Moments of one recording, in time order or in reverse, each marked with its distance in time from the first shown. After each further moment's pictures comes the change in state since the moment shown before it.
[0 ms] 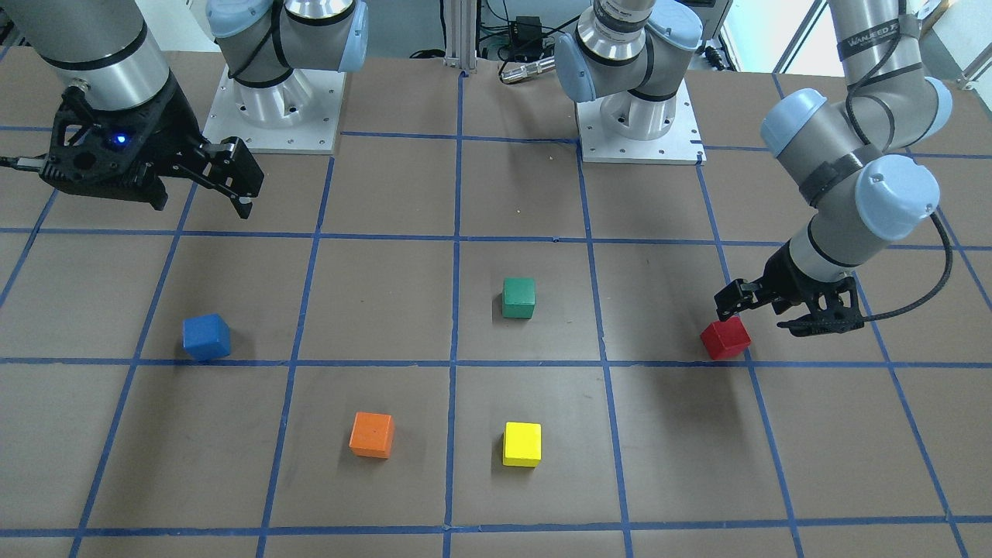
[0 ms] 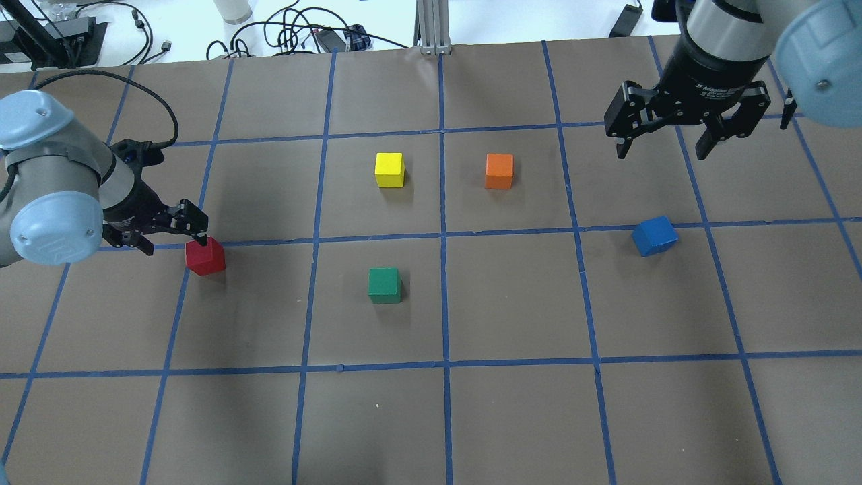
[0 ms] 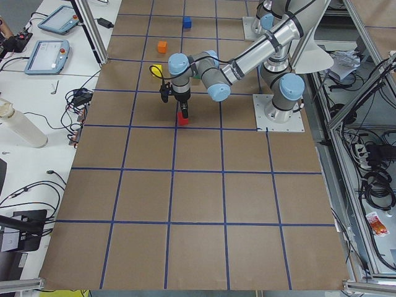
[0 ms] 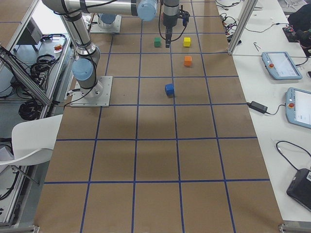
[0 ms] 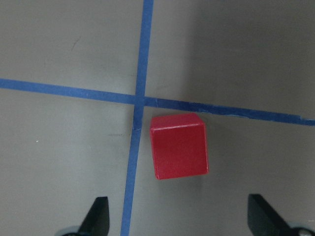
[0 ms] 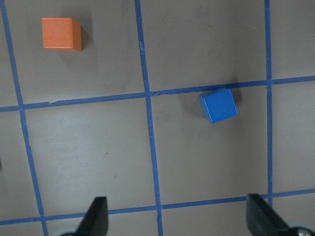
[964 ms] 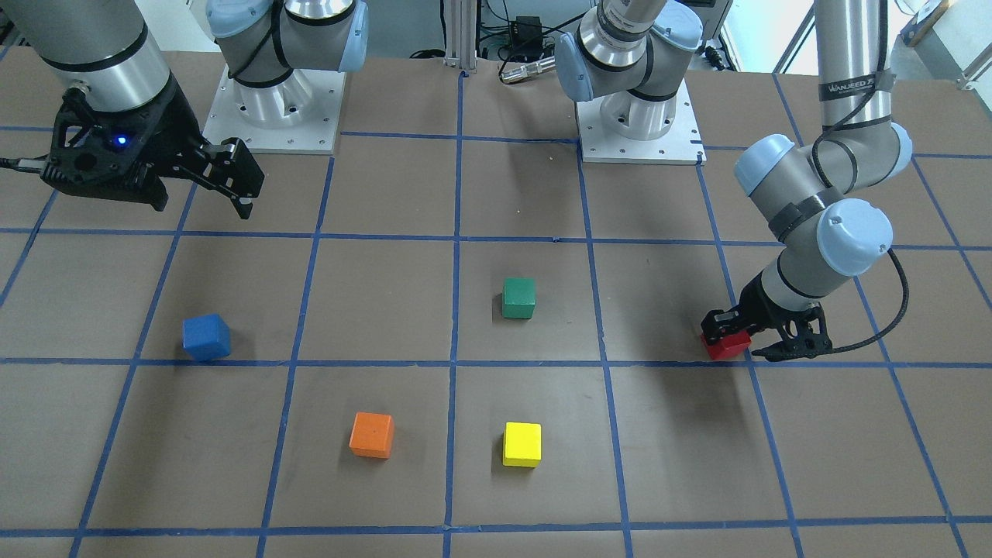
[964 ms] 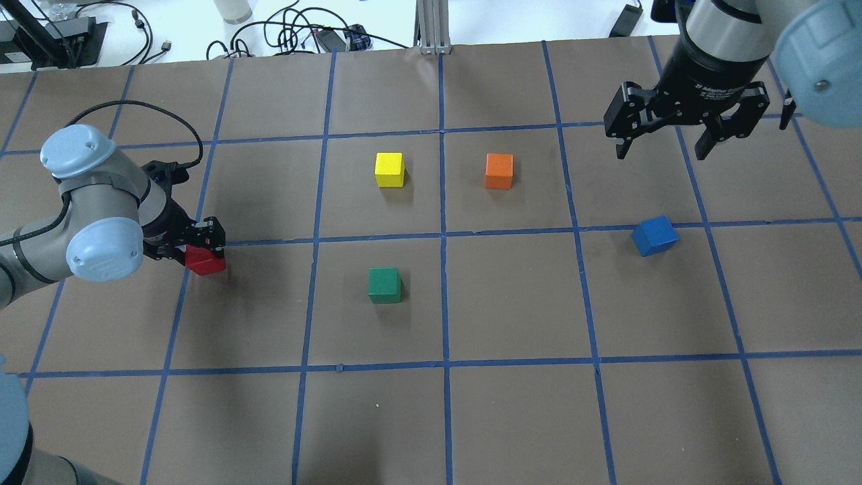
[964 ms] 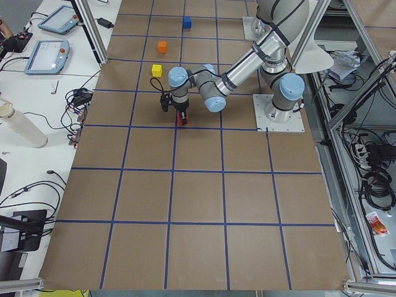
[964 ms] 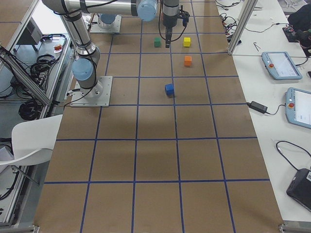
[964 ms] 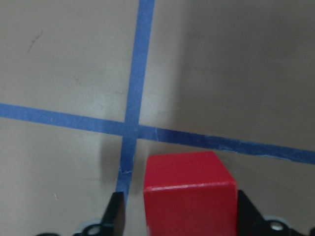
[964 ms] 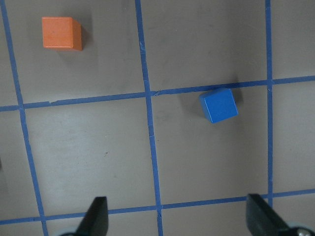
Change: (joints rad) left arm -0.025 -0.092 -0.047 0.156 -0.007 -0.064; right arm 0.000 0.001 0.001 0.000 0.001 -0.002
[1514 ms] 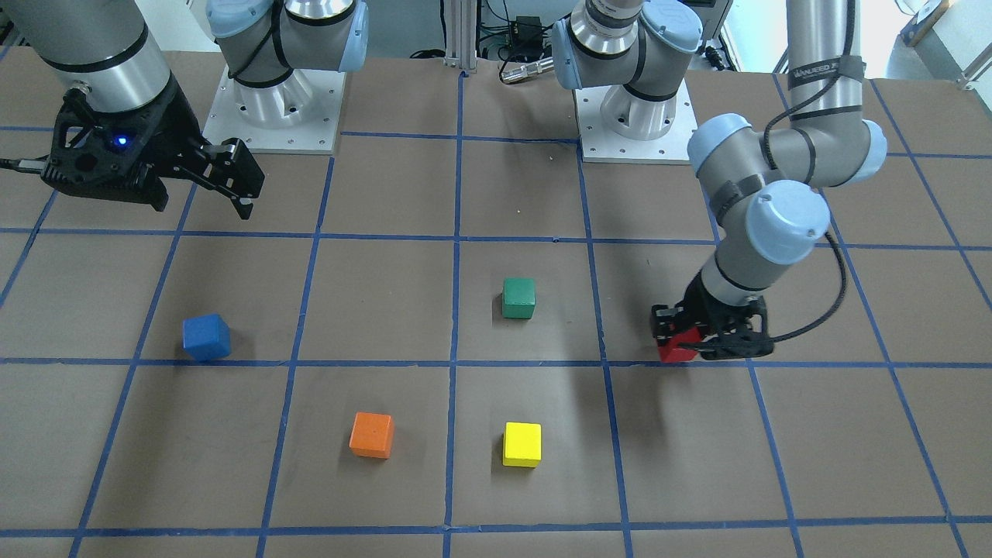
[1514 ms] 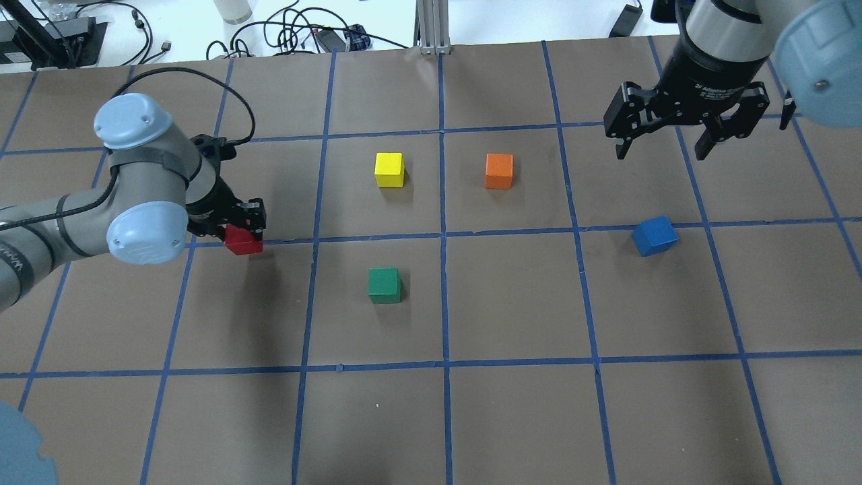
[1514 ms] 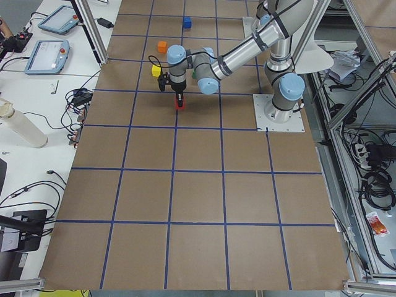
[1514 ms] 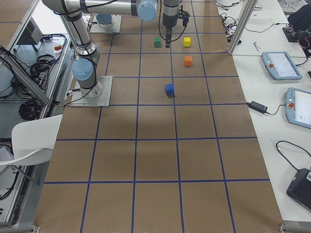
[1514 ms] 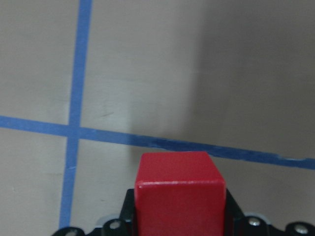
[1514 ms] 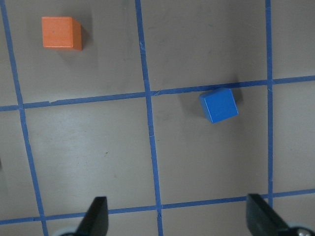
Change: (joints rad) left arm -0.260 0.033 0.082 -0.071 0.008 -0.112; right arm 0.000 0.001 0.000 0.000 0.000 0.000
